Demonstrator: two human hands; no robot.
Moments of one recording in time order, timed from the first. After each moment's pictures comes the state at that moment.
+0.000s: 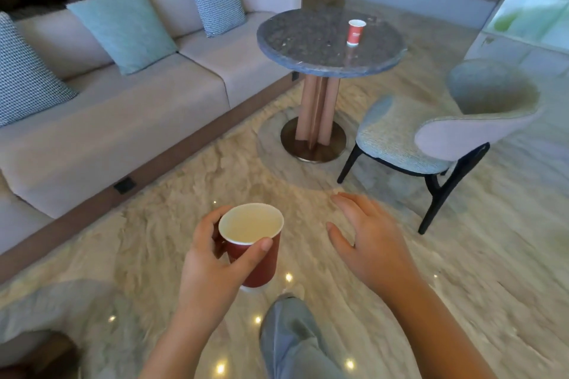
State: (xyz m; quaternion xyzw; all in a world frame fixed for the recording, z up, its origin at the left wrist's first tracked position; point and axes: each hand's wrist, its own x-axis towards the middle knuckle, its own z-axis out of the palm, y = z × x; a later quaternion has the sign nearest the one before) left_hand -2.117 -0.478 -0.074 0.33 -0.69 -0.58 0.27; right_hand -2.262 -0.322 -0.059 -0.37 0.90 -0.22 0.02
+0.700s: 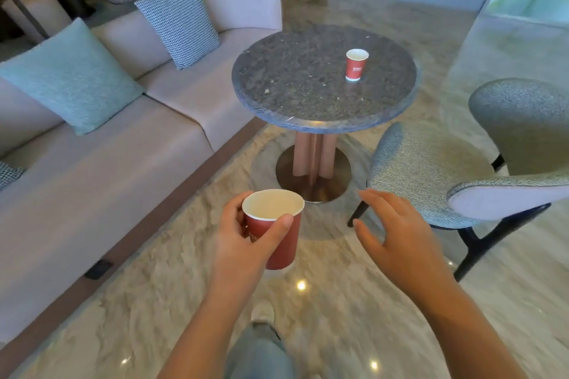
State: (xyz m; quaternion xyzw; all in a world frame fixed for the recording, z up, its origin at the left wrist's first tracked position) left_hand -2.465 -0.668 -0.061 0.30 -0.69 -0.62 0.23; right_hand -2.572 -0.488 -0.051 -0.28 0.92 -0.27 0.00
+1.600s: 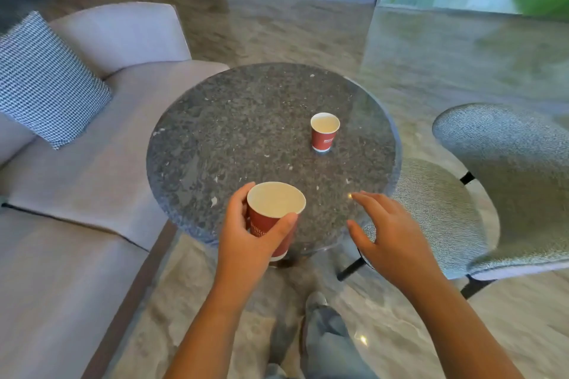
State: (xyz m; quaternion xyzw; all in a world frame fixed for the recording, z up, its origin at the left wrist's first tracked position) left_hand -2.858 -0.868 -0.074 0.15 -0.74 -0.65 0.10; right_hand -2.894 -0.667 -0.063 -0.12 0.96 -0.24 -0.01
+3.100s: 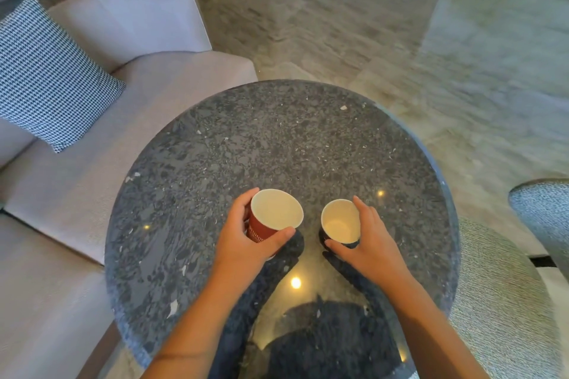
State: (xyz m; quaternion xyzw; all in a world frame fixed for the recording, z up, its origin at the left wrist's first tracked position) left_hand -3.125 -0.886 -0.127 0.21 -0.77 -0.60 0.06; right_hand -3.198 -0.683 -0.181 -0.12 0.92 -0.35 0.13
